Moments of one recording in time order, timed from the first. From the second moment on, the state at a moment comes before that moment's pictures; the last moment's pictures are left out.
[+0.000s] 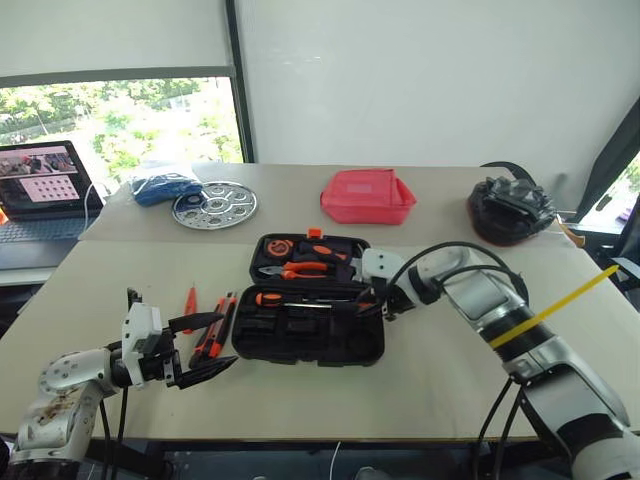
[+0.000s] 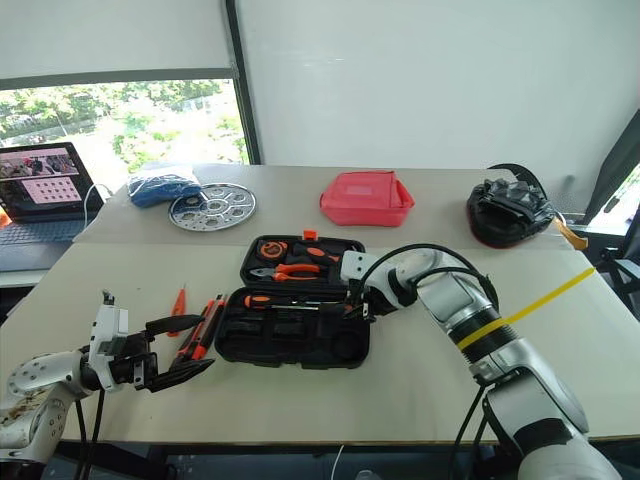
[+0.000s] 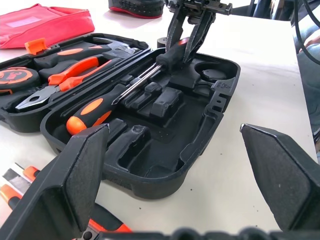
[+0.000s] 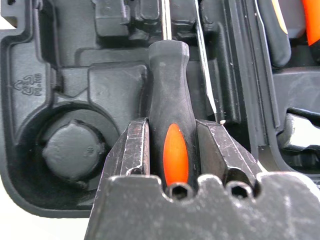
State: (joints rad) left arm -0.05 0.71 0.24 0.01 -0.55 0.07 -1.28; right arm -0.94 -0.58 0.50 0.31 -0.03 0.46 1.24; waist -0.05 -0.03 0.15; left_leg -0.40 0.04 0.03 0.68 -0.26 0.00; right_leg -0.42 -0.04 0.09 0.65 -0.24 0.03
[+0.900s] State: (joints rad) left arm -0.07 0.71 0.24 0.02 -0.55 0.07 -1.28; right arm -0.99 -0.51 0.54 0.35 -0.12 0.53 1.29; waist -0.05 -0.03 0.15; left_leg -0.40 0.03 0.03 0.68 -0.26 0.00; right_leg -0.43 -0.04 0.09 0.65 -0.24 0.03
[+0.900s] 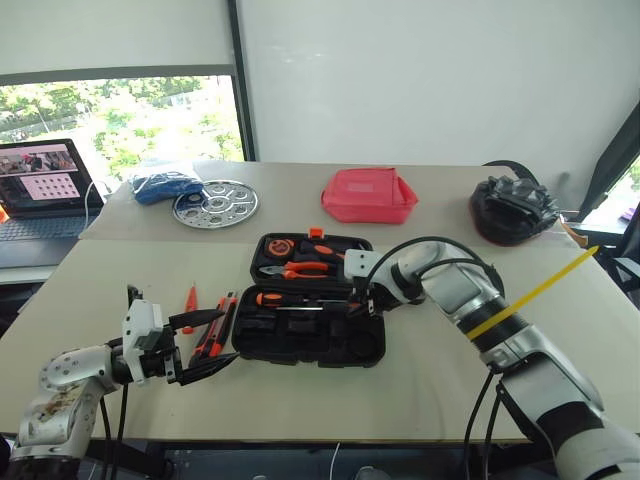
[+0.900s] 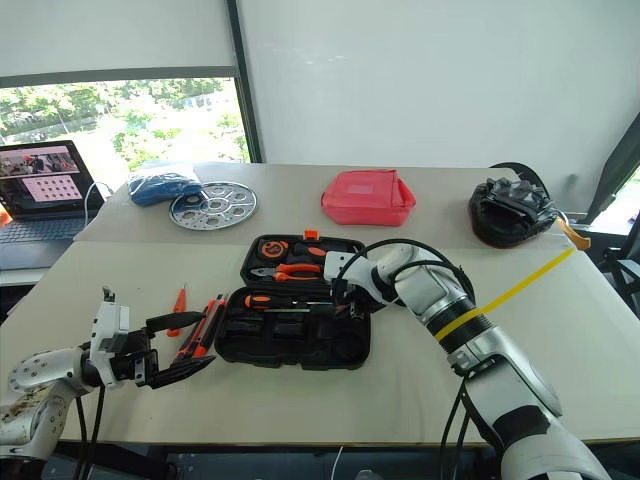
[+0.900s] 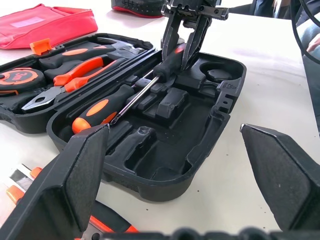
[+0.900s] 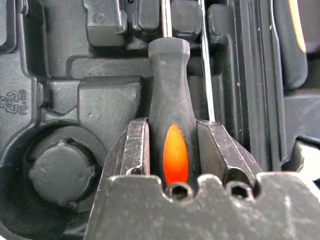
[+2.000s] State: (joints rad) left arm -0.08 0.72 0.24 0.04 -0.53 0.07 -1.26; right arm -1.00 -0.43 0.46 0.45 -0.04 0.41 1.29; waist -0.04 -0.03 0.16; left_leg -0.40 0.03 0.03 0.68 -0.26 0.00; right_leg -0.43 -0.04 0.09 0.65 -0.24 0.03
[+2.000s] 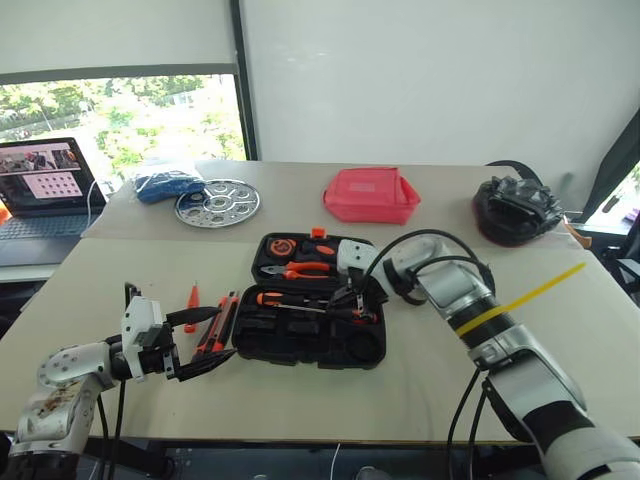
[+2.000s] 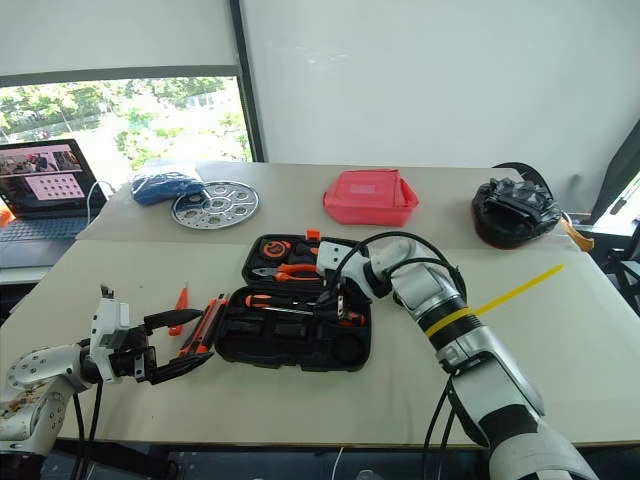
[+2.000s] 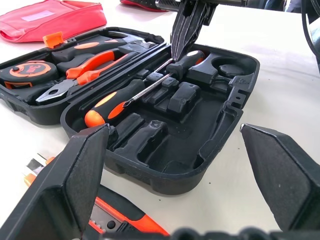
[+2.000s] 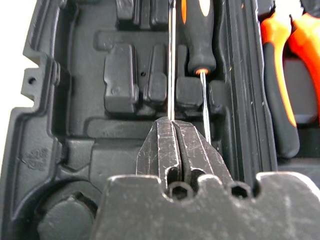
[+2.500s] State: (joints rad) left arm -0.06 0.73 0.26 0.02 -0.53 0.07 -1.23; right arm -1.00 -0.36 0.46 0.47 -0.09 0.40 1.25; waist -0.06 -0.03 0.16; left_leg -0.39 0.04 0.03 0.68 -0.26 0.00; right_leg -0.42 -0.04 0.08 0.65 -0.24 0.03
